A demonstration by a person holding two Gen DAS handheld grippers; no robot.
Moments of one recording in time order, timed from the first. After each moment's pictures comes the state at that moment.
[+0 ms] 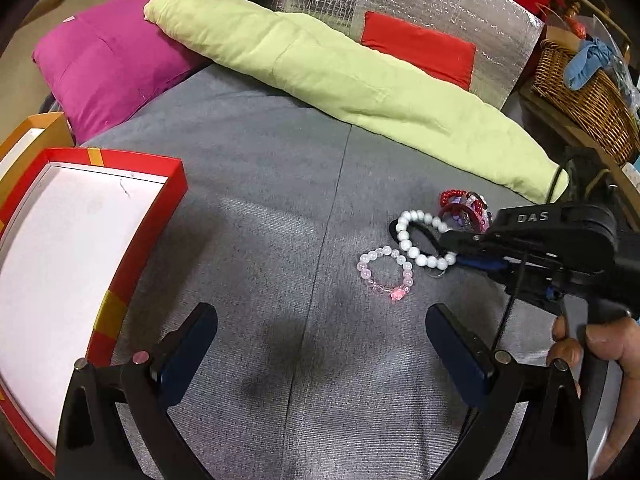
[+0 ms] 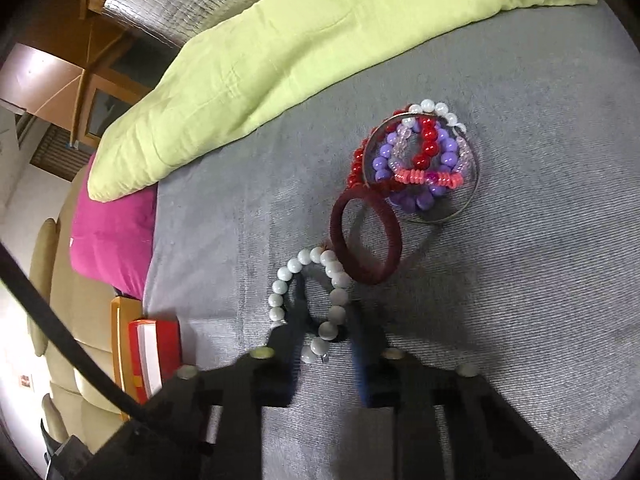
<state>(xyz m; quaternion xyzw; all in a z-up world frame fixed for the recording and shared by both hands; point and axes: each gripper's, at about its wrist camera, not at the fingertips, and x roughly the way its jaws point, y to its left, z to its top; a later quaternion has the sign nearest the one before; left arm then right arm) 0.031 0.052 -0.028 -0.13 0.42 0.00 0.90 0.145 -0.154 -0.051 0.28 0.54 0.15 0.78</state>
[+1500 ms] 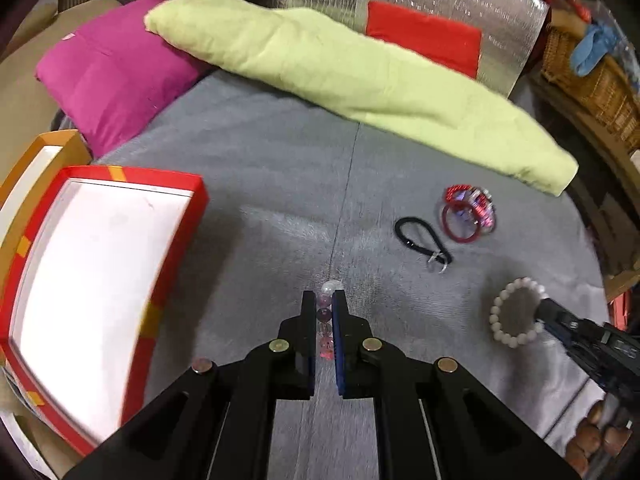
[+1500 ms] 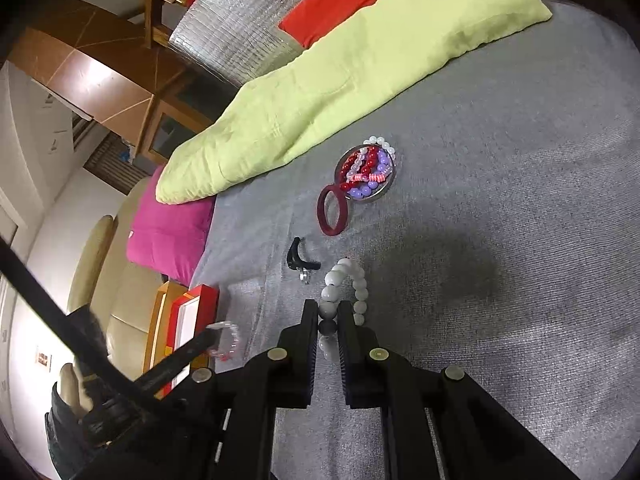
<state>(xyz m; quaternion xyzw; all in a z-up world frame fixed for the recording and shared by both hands) 0.033 0.047 0.004 -0.10 0.45 0.02 0.89 0.045 -0.233 -0.029 0.31 0.44 0.21 0.81</state>
